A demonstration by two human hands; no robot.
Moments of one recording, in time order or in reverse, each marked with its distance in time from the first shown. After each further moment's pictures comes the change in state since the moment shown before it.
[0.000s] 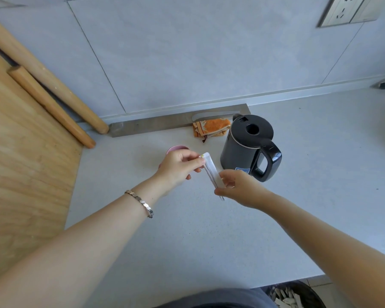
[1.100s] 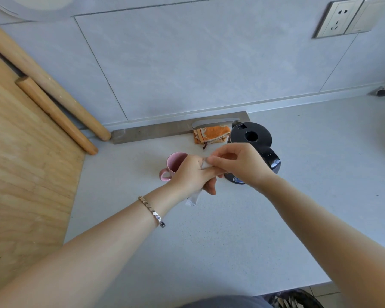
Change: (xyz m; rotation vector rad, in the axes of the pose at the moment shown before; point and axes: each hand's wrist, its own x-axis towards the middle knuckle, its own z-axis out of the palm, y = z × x) left_hand -0.020 0.040 0.025 0.032 -0.132 0.006; right_hand -0.005 -0.051 -0.038 0.346 0.219 -0.215
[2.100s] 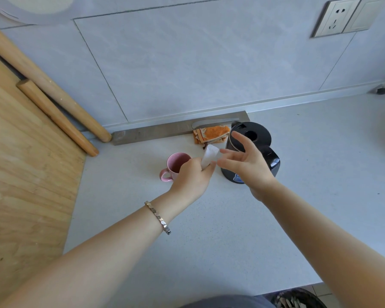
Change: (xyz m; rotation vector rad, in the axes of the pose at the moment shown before) left_hand 0.004 -0.015 0.008 0.201 0.193 0.025; right_hand -0.009 0.016 0.001 0.386 0.144 0.125
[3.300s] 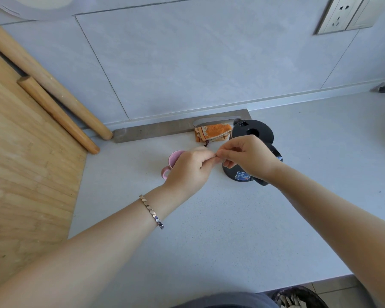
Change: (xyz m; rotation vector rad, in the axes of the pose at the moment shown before) left_hand 0.003 -0.006 -0.017 0.166 0.087 0.512; right_hand 0.015 -0.019 -0.005 -0.578 -0.154 -0.210
